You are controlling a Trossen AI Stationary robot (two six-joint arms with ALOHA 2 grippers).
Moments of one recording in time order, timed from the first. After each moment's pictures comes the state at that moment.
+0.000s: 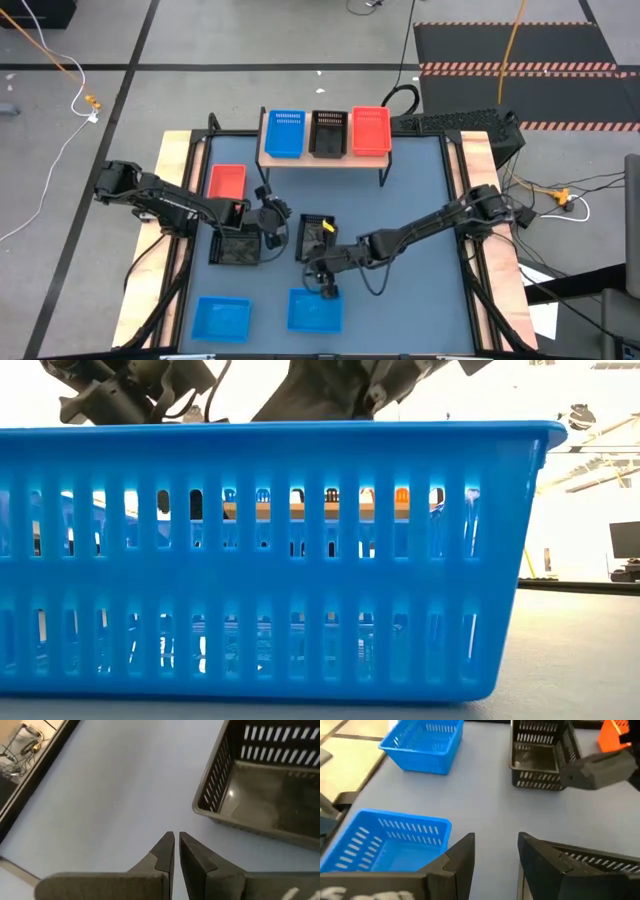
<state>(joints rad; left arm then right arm) -0.14 1.42 0.65 -0.09 -0.51 -0.15 0.31 1.89 1.24 0.05 0.14 0.16</state>
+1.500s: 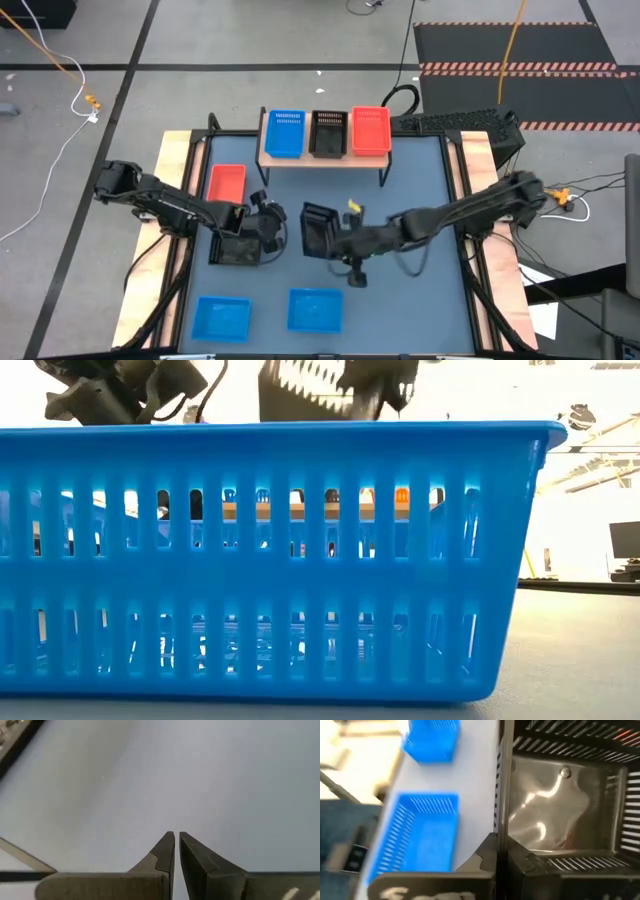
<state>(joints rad) -0.19 1.42 0.65 -0.19 -0.49 -0.32 0.30 1.56 1.22 -0.34 0.07 0.27</state>
